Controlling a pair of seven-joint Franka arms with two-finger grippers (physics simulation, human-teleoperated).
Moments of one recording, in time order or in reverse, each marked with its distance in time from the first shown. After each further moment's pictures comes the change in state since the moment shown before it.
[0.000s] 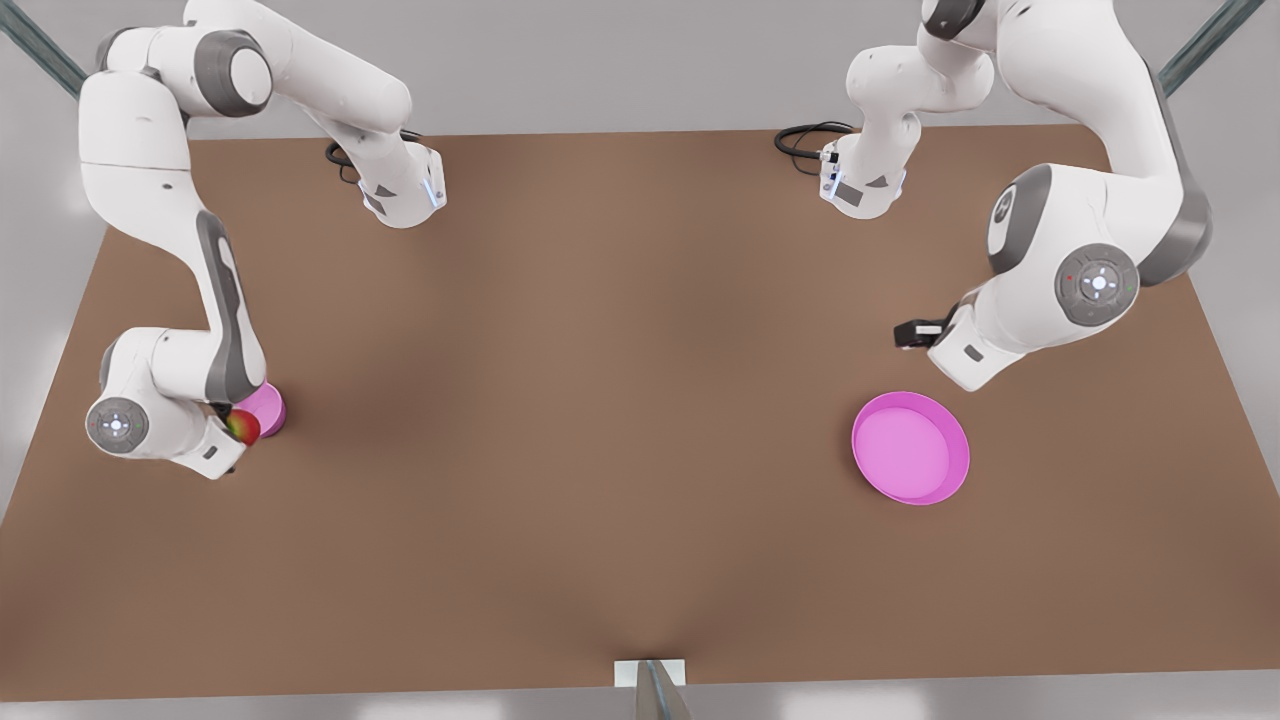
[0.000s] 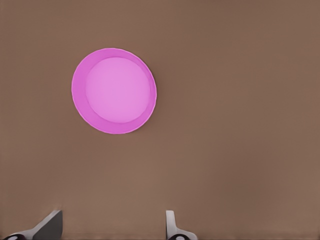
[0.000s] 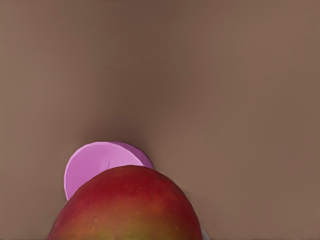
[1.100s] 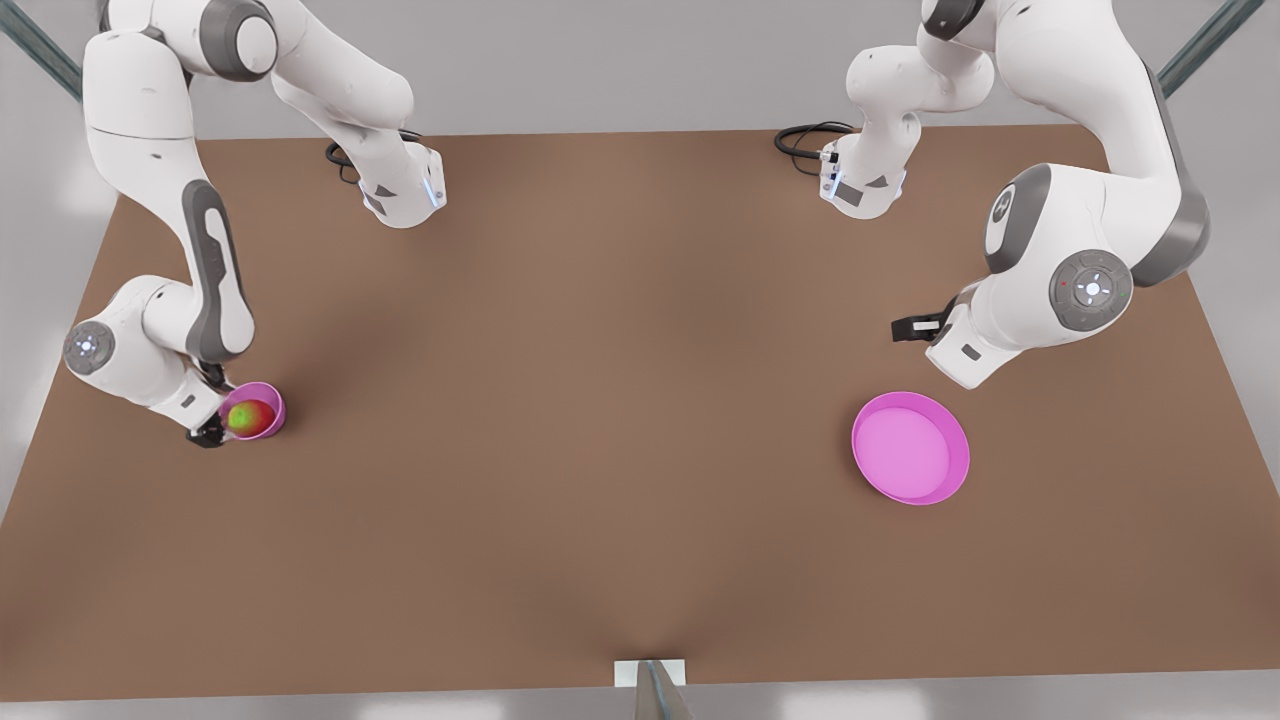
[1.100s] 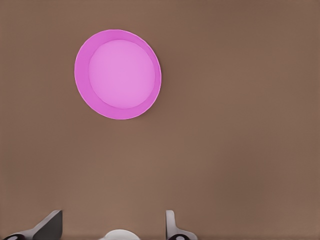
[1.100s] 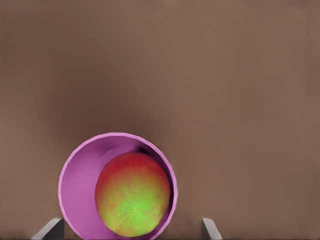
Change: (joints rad) left arm -0.002 0.000 0.001 0.000 -0.007 -0.050 -0.062; right arm 0.116 -0.182 -0.250 -0.289 0.296 0.343 -0.330
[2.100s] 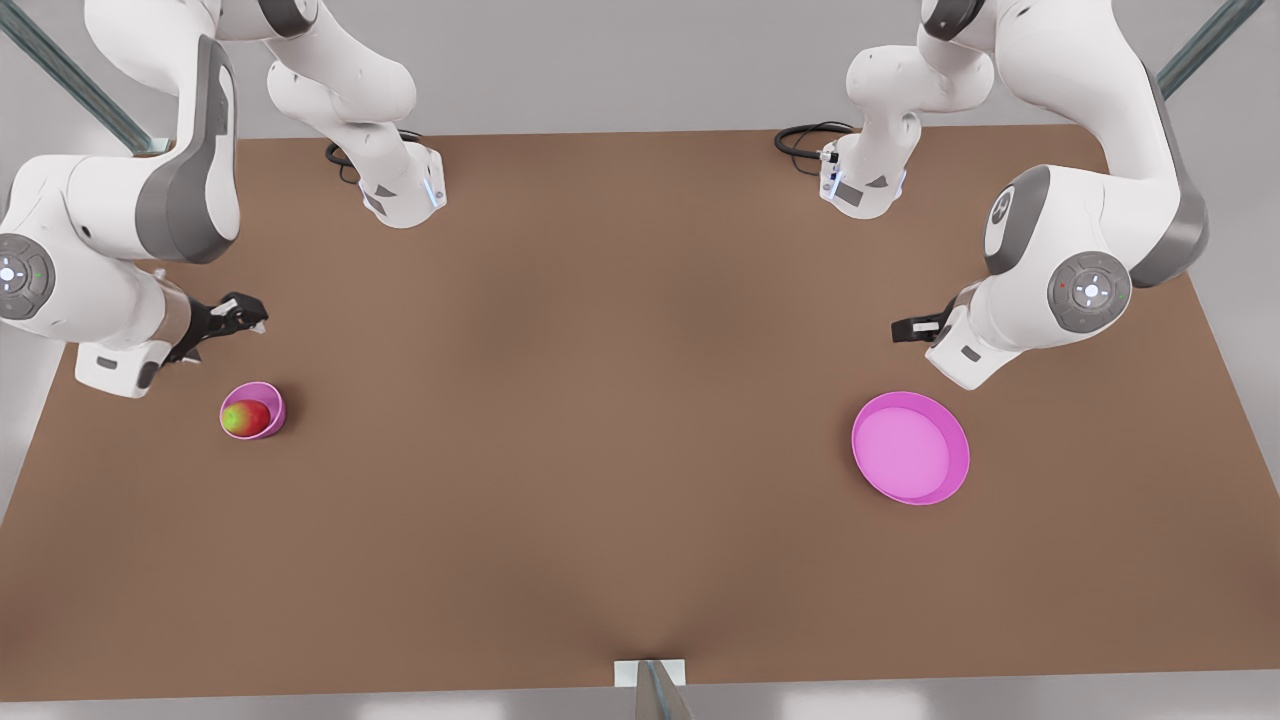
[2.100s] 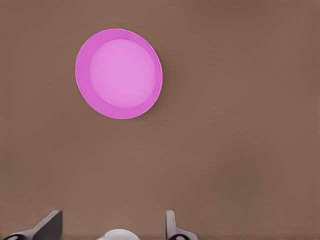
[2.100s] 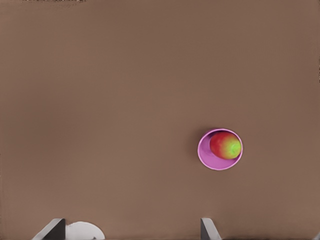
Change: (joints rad) left arm 0.001 0.003 0.000 0.000 0.001 -0.001 -0.009; right arm 0.243 -0.128 0.095 0.633 -0.036 -1.010 1.599
